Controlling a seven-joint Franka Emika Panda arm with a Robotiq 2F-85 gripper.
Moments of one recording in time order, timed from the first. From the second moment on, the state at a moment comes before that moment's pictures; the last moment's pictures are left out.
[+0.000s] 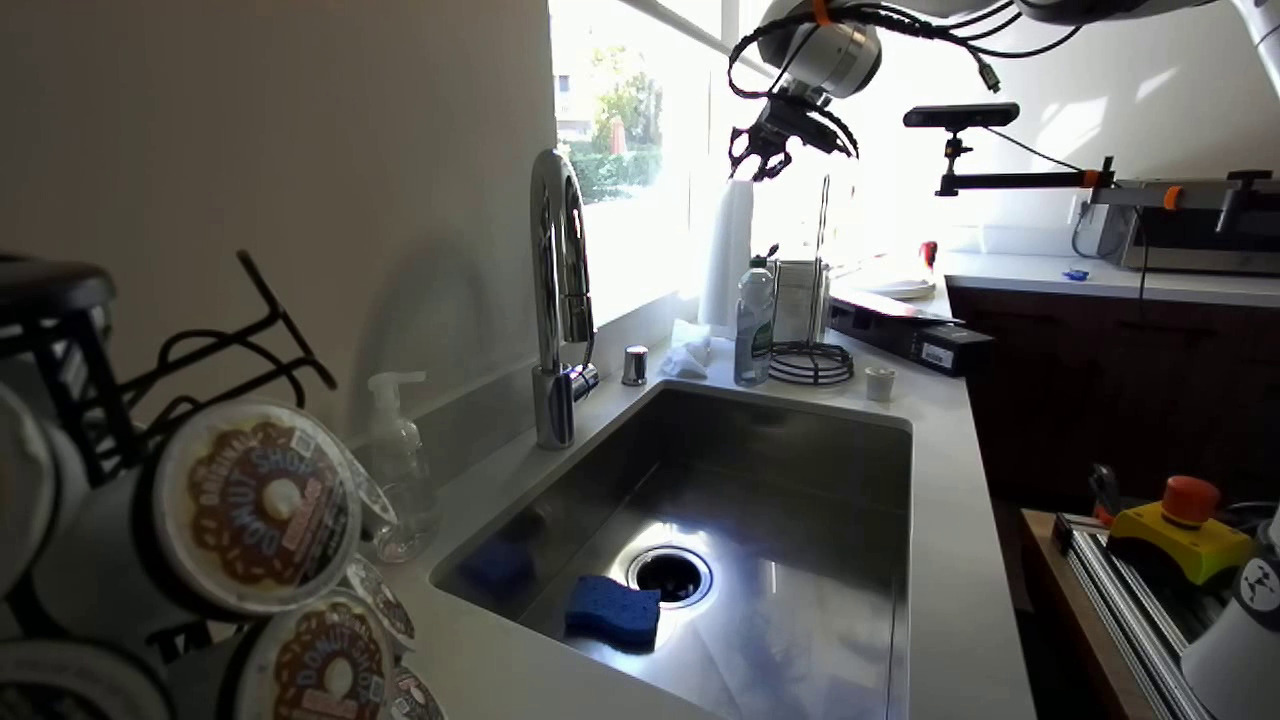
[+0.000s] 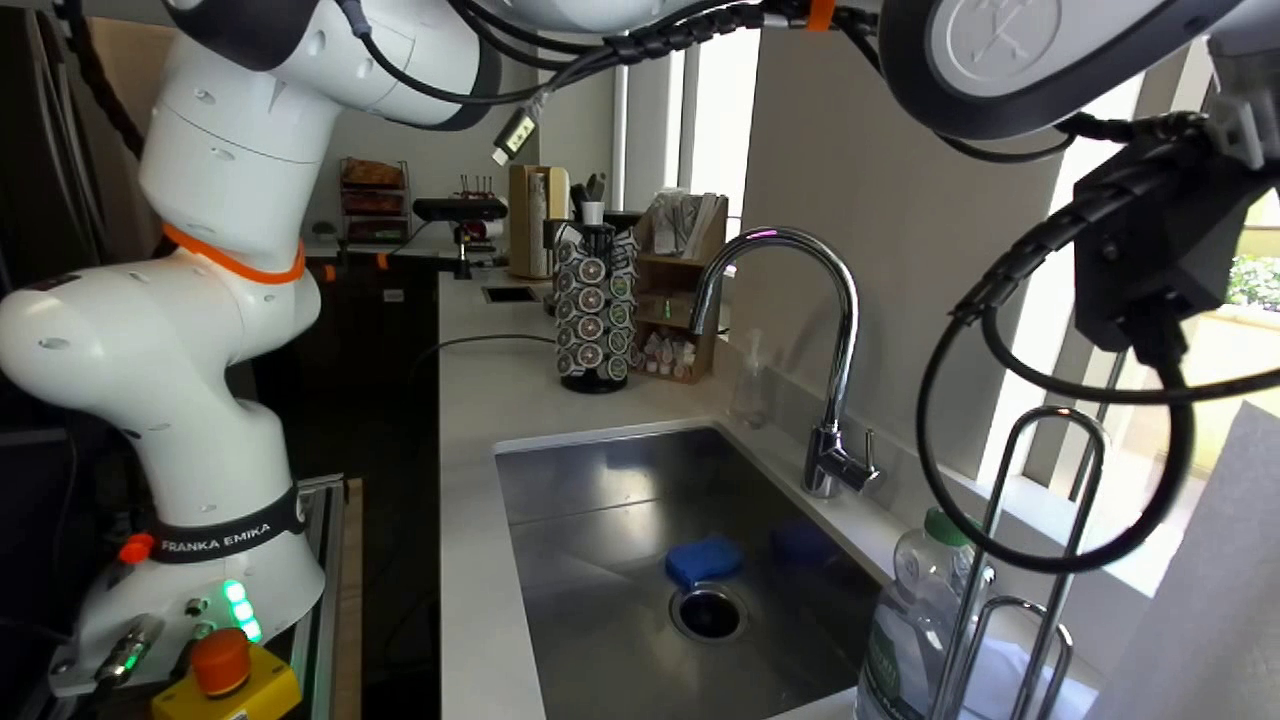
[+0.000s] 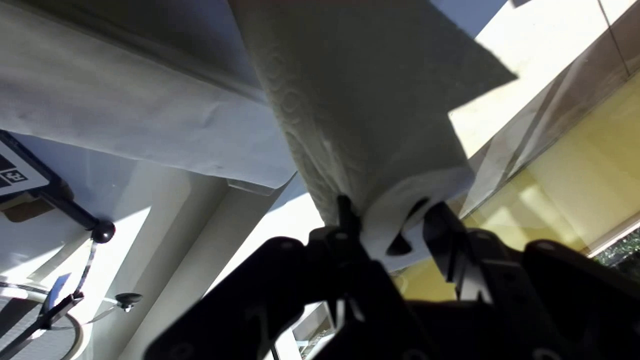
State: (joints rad) arm -0.62 0.49 -0.35 -1.33 0.57 2.36 -0.03
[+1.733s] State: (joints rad) arm -0.60 0.50 -0.35 -1.38 0.57 2.41 -0.06
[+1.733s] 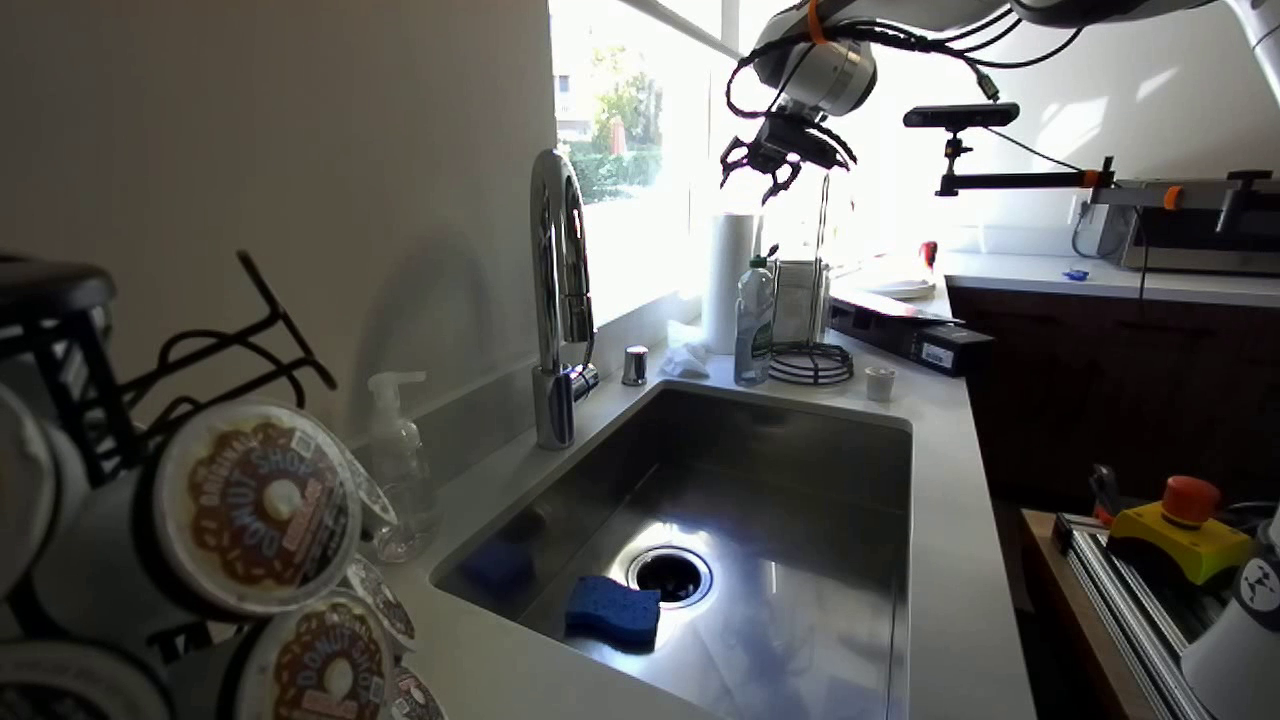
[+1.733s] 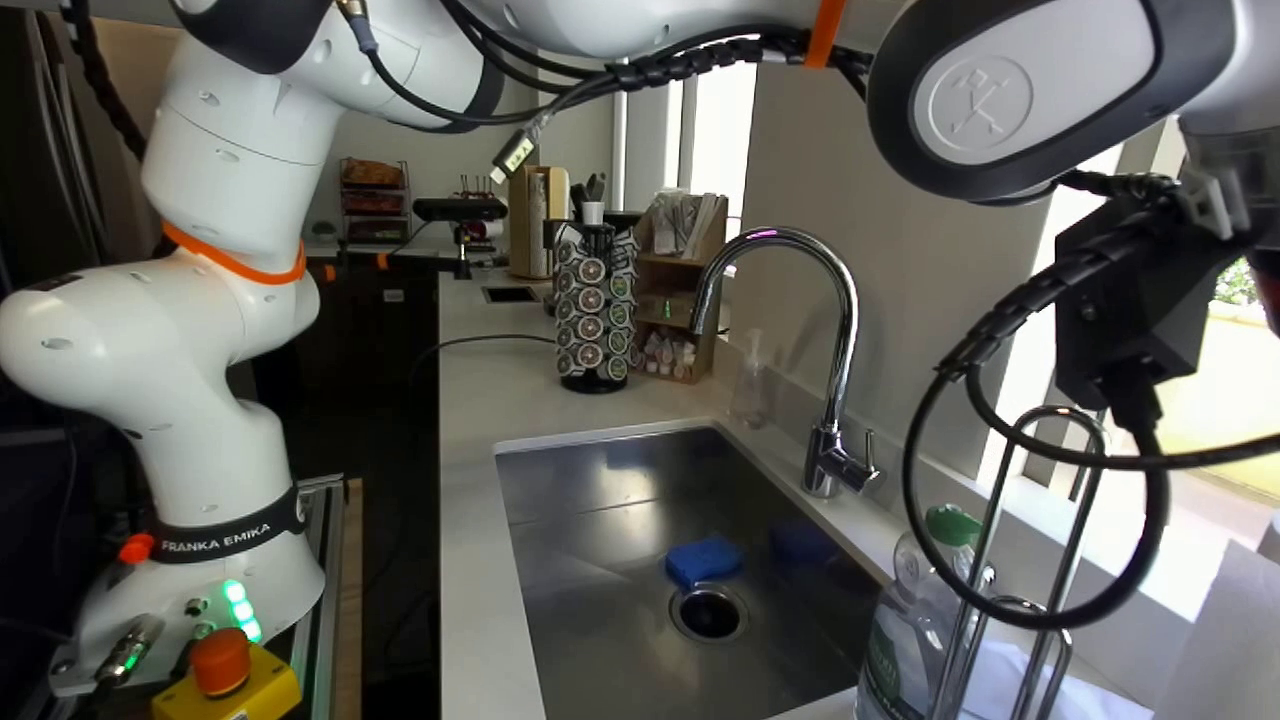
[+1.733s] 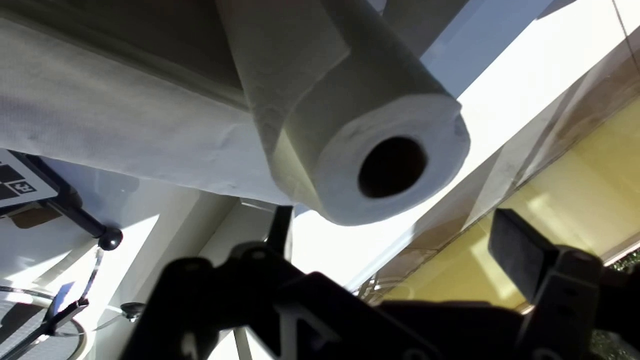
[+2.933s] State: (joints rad) arm -0.56 0.25 -0.43 -1.44 0.36 2.21 0.06
